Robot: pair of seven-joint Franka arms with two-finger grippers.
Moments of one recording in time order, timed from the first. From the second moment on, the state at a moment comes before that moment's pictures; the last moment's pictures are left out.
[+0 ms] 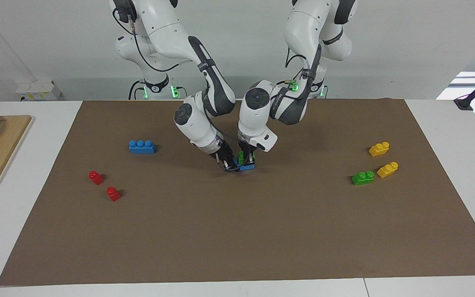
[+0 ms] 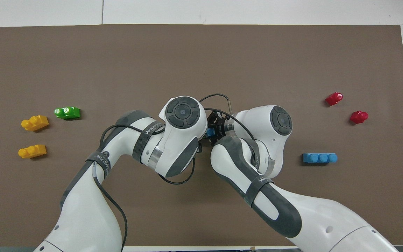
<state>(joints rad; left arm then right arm) -0.69 0.38 -0.01 -1.80 -0.08 2.20 -2.28 0.50 0.37 0.04 -2.02 0.75 2.55 1.35</state>
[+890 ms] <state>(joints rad) -0.67 0.26 0.00 -1.82 -0.08 2.04 -2.18 0.50 0.37 0.03 -2.03 0.76 2.57 1.35</state>
